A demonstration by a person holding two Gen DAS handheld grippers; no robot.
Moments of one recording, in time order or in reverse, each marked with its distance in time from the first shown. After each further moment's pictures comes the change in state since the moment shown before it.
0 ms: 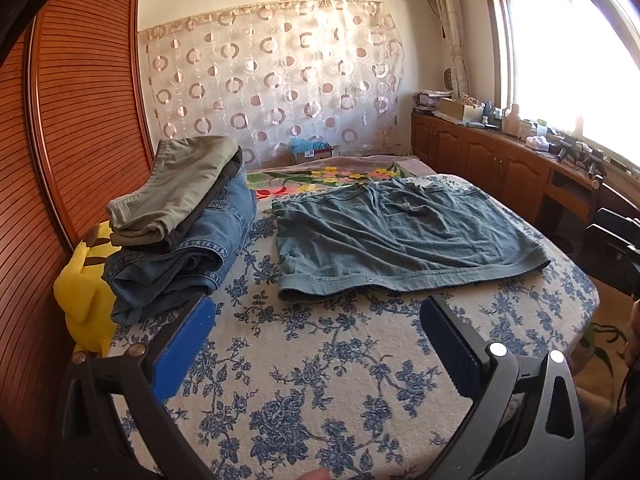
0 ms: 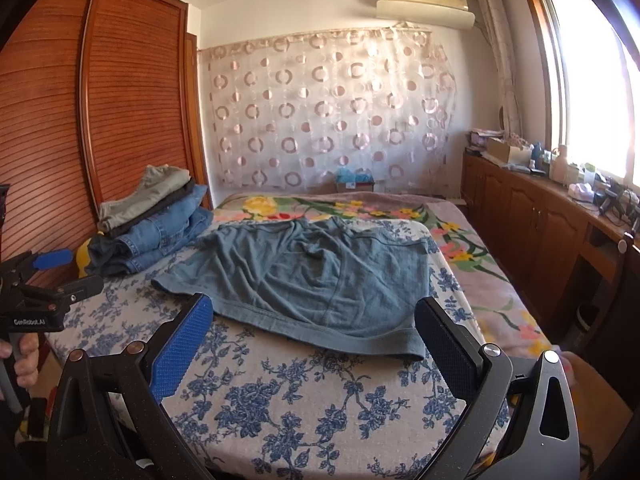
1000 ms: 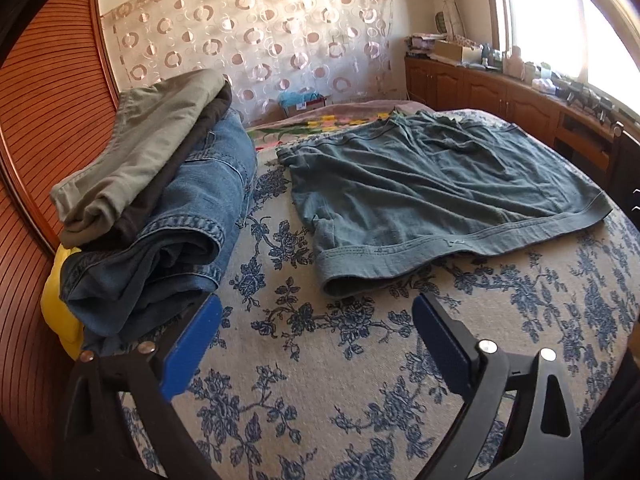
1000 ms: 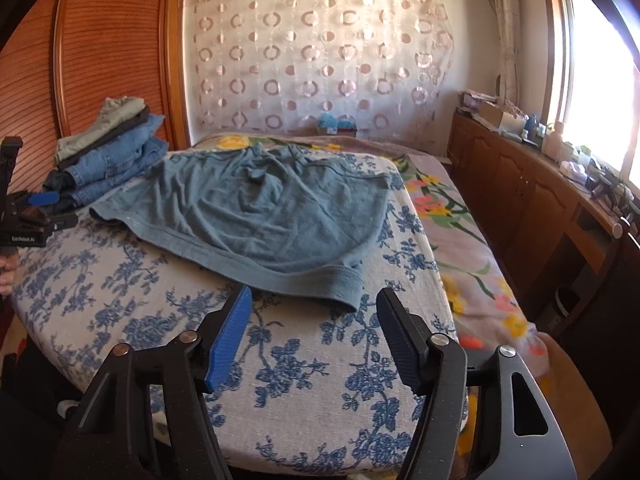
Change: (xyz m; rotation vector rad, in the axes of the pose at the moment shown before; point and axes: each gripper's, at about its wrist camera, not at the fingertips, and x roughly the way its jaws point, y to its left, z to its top) left arm 0.098 0.035 -0.005 0.119 0.192 -0.005; right arm 0.044 -0.062 -0.035 -0.063 0.212 -0.072
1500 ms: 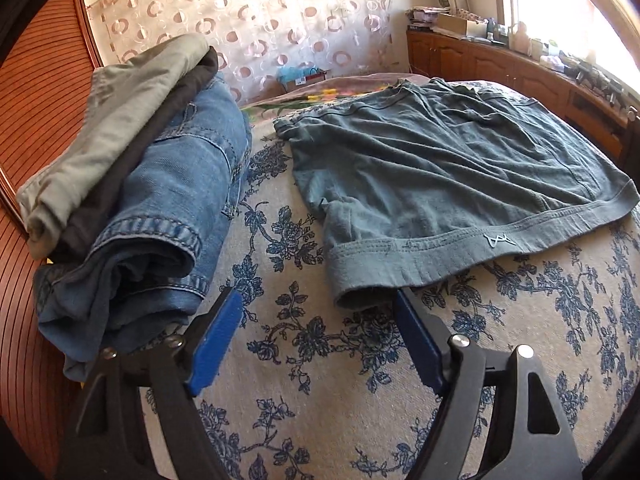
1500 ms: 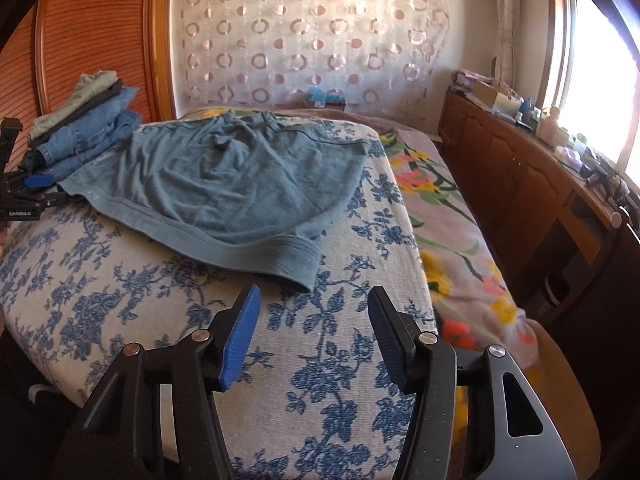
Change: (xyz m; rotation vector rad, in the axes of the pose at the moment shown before) left arm 0.041 0.006 0.009 0.019 0.087 0.011; right arm 0.029 -0.025 -0.007 -0.005 0.095 -0.042
